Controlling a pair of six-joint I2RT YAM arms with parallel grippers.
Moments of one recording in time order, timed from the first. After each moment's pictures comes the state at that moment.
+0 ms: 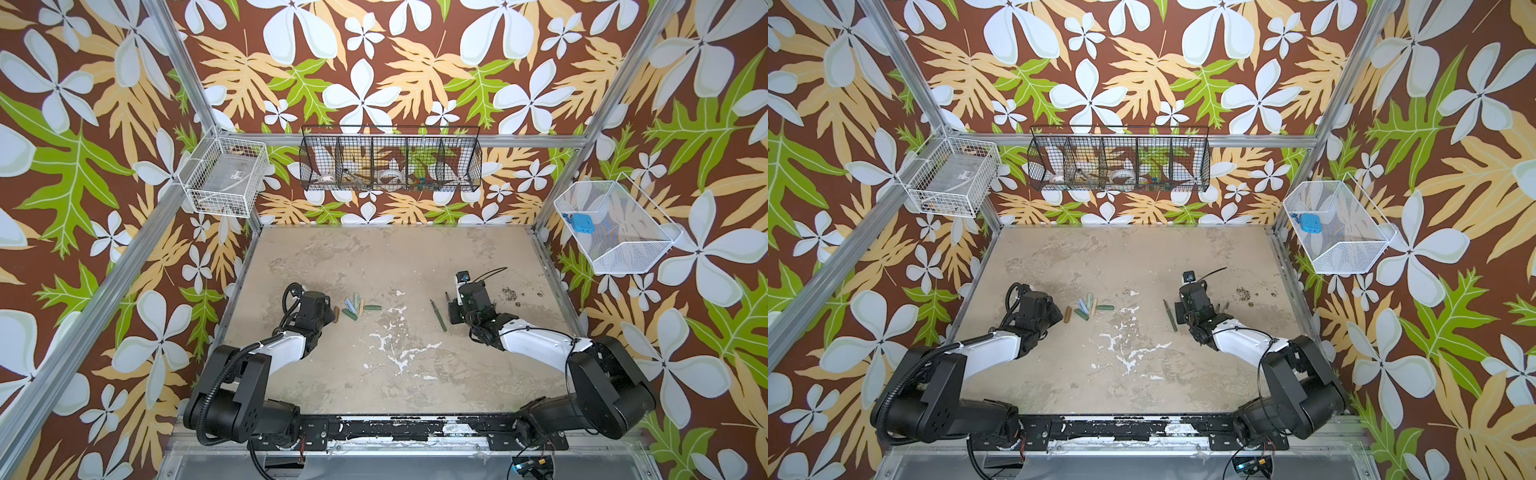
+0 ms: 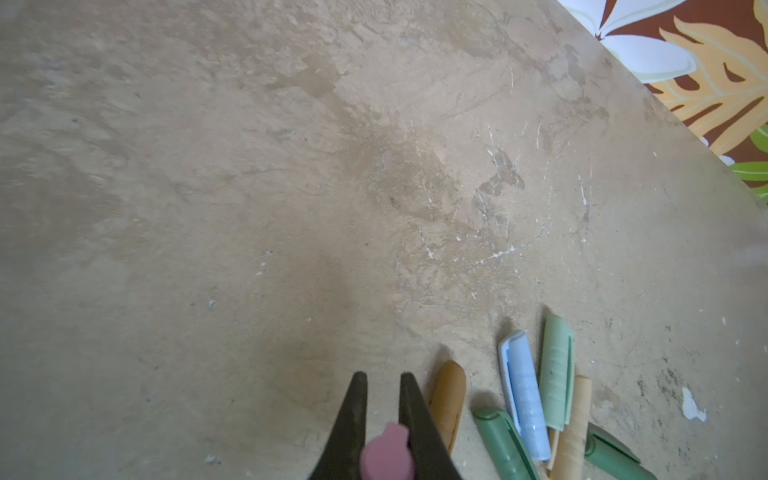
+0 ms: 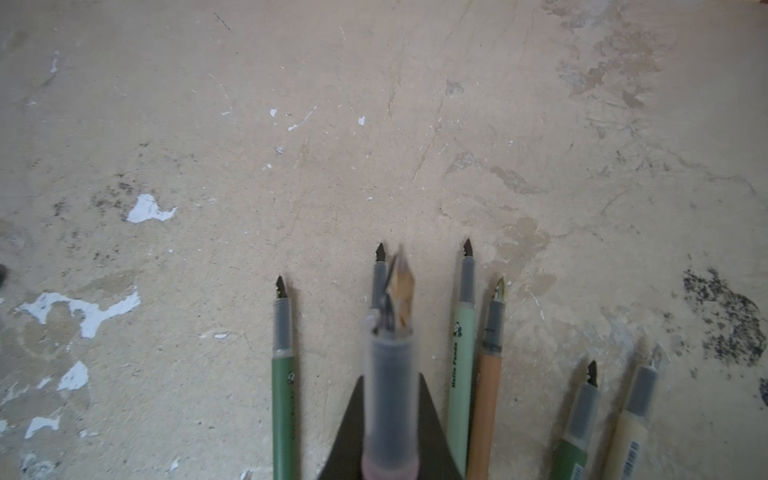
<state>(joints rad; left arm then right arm) -0.22 1.40 0.47 0.19 -0.22 -0.72 0.45 1.46 0.66 0.05 0.26 0.20</state>
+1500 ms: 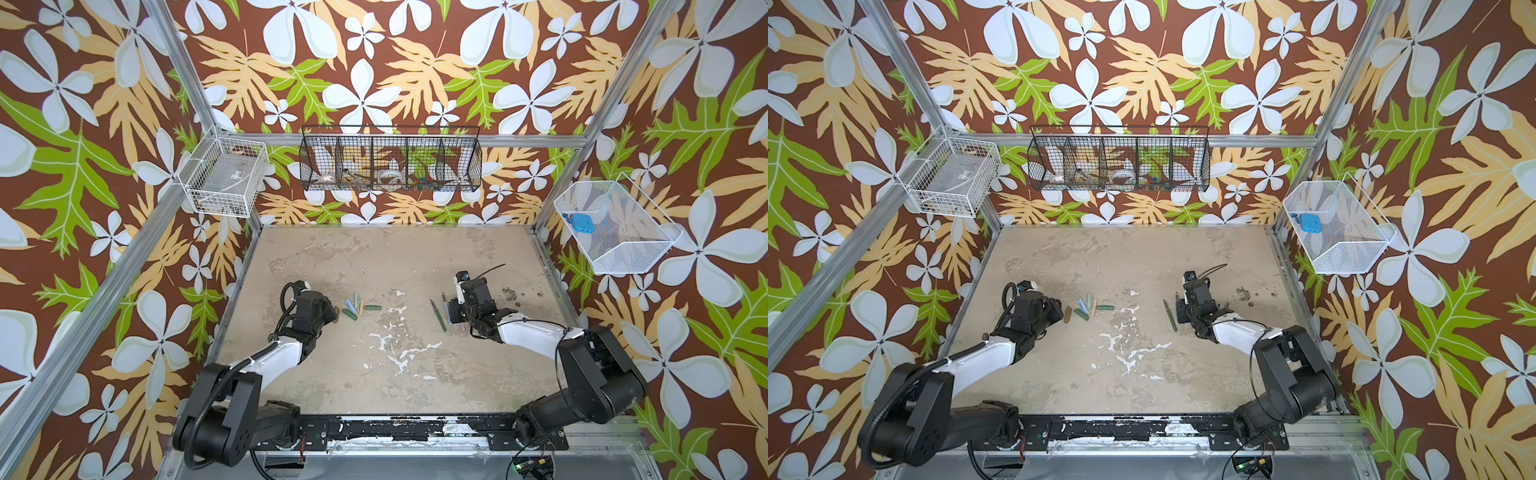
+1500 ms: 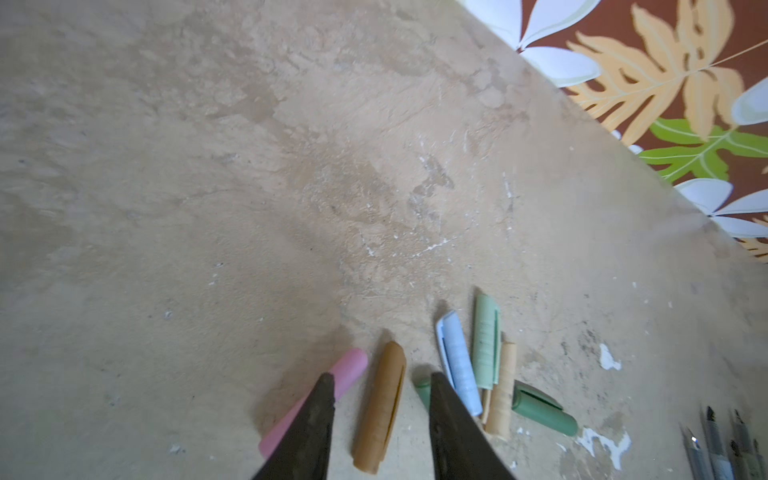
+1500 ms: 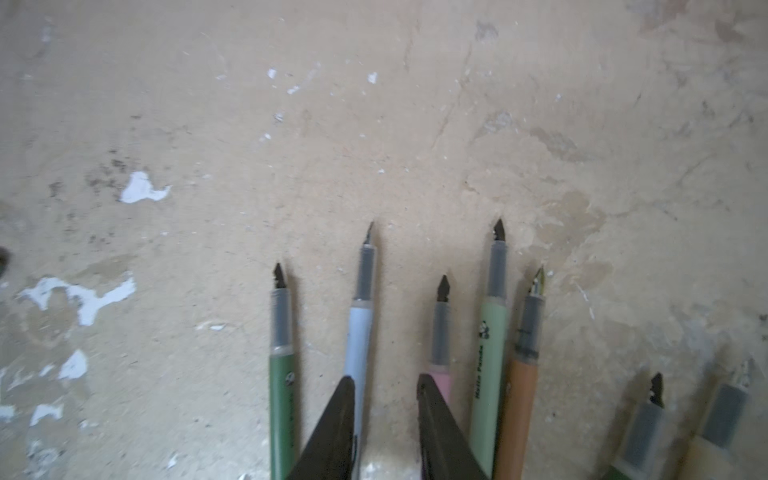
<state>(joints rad) -0.24 1.22 0.43 0.19 -0.16 -0.67 0.42 1.48 0.67 0.04 0.12 0.19</state>
